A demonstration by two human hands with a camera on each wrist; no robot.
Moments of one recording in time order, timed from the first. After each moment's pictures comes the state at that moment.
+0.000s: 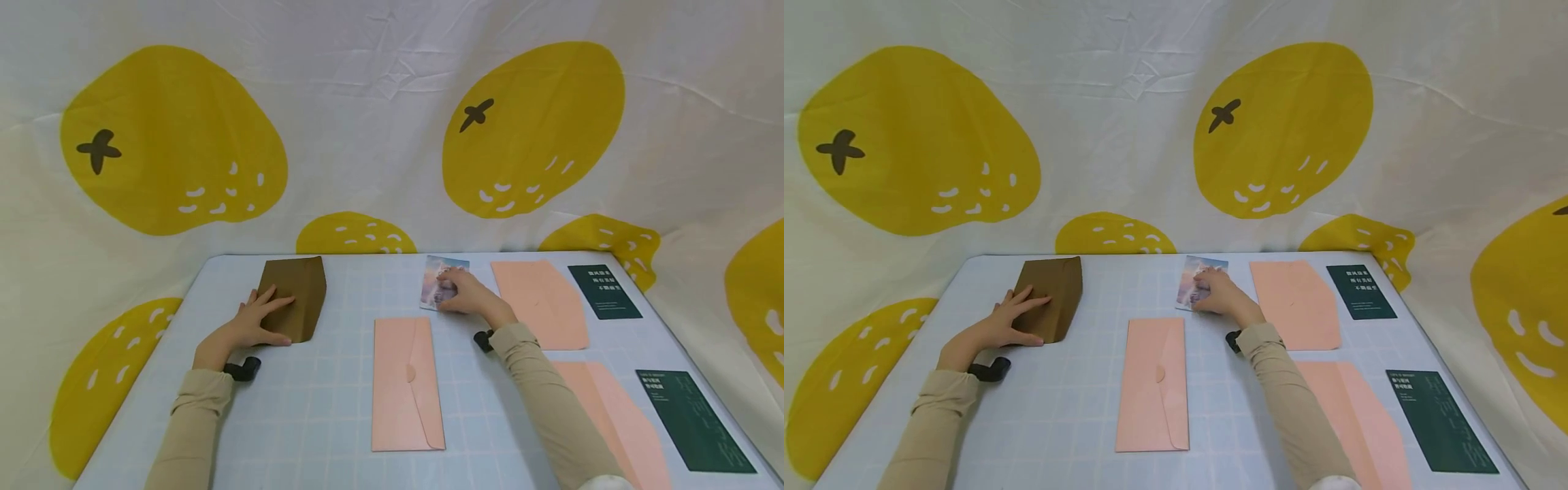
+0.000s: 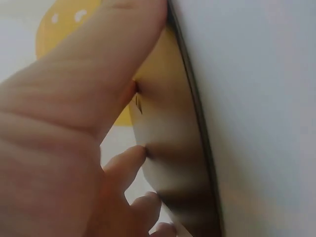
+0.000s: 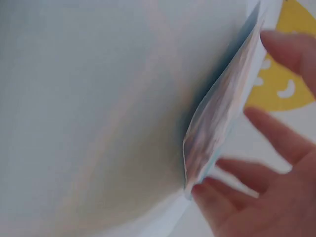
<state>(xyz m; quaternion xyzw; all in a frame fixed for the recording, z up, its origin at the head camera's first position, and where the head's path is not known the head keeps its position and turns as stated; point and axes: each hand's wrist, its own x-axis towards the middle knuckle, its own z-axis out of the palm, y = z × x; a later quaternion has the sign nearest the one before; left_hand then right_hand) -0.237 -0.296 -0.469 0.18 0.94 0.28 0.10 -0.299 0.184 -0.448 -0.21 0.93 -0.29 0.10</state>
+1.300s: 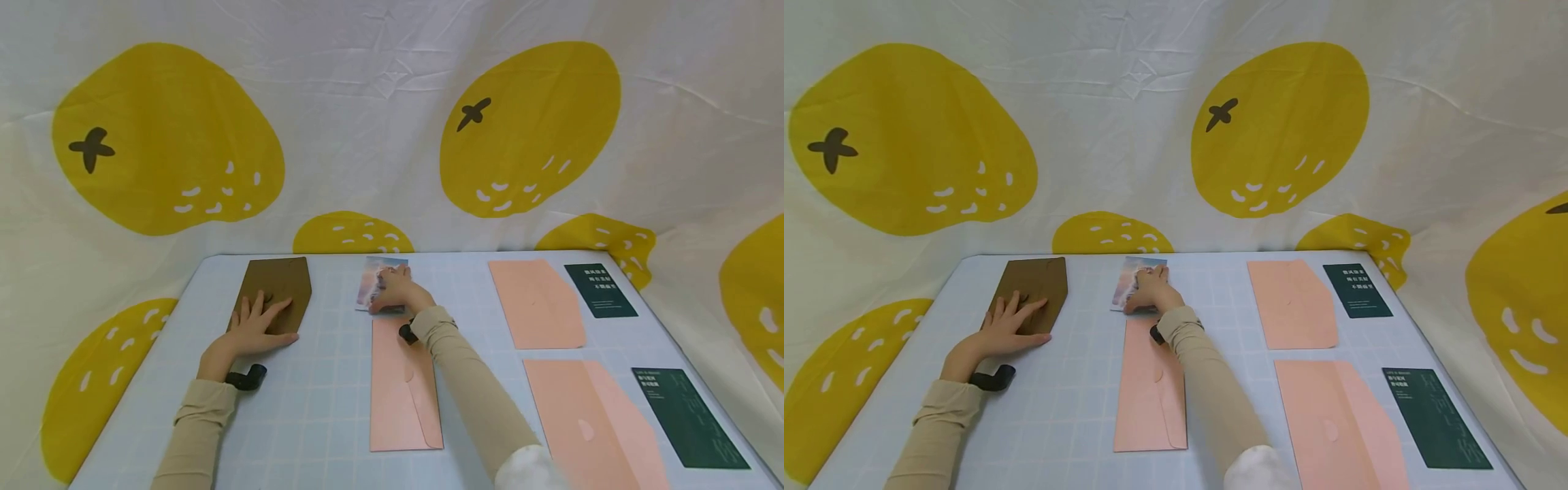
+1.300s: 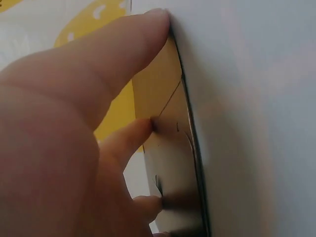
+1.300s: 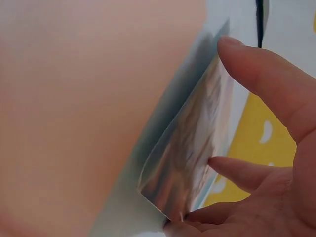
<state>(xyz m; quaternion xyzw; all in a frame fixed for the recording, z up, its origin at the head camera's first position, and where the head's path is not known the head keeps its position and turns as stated) -0.216 -0.275 -0.459 0.10 0.96 0.25 0.13 -0.309 0.050 -0.437 -0.15 0.93 -0.25 0.22</state>
